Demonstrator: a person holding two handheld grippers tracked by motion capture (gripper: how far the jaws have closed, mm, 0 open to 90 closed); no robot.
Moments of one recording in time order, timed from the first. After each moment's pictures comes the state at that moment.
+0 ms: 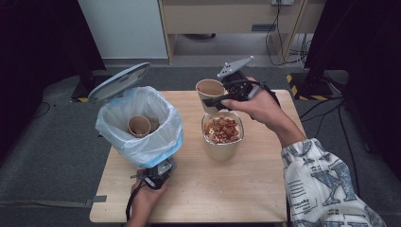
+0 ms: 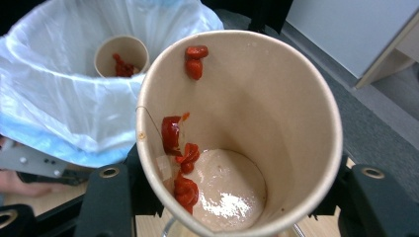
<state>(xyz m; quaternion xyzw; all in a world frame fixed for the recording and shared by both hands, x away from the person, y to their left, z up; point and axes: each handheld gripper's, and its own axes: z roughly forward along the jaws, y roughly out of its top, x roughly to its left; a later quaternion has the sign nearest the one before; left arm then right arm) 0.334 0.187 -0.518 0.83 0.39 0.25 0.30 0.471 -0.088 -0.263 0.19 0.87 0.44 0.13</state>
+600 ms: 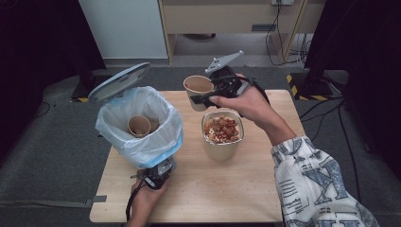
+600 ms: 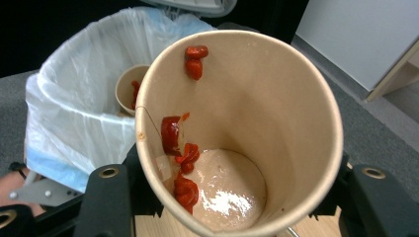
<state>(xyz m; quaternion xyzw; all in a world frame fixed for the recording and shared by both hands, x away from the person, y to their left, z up) 0.334 0.187 -0.518 0.83 0.39 0.25 0.30 0.466 -0.058 -0.247 0.19 0.86 0.46 0.12</state>
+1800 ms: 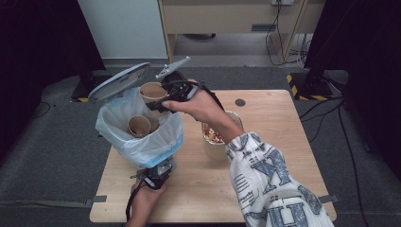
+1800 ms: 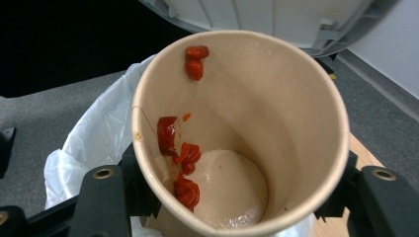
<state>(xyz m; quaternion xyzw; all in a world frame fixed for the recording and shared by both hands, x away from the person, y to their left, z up) 0.334 0.187 -0.518 0.83 0.40 0.25 0.30 0.472 0.058 -0.269 0.16 0.86 0.48 0.07</state>
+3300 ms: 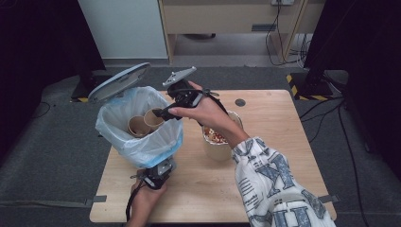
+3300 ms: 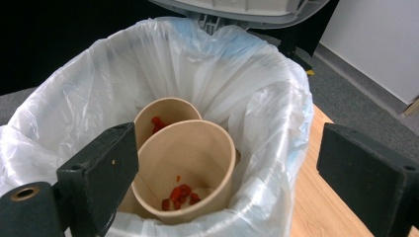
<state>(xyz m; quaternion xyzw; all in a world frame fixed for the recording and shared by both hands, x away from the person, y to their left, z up) 0.334 0.187 -0.518 0.83 0.39 0.25 0.30 0.473 0.043 -0.295 0.18 0.85 0.48 0.10</state>
